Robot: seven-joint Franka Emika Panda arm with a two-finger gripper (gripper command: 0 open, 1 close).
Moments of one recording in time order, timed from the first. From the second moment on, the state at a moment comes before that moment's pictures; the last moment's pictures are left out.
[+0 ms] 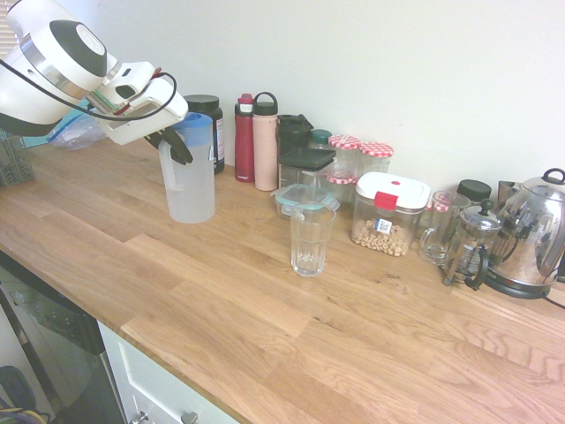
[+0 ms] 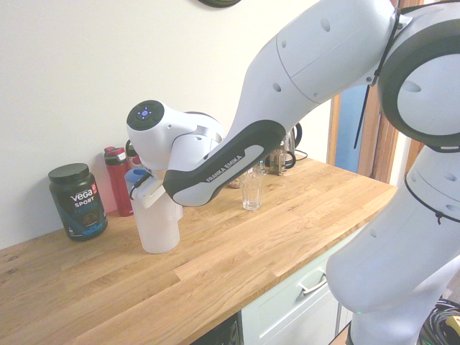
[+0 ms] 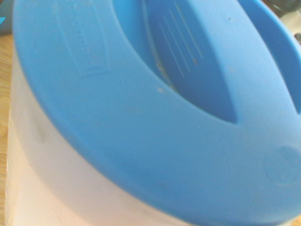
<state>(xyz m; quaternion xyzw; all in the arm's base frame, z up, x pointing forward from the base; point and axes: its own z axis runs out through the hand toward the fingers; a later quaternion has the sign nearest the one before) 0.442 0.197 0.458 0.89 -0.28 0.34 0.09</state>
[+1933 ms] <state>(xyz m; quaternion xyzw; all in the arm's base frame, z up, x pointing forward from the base) 0.414 0.156 0.533 0.95 -0.28 0.14 0.01</state>
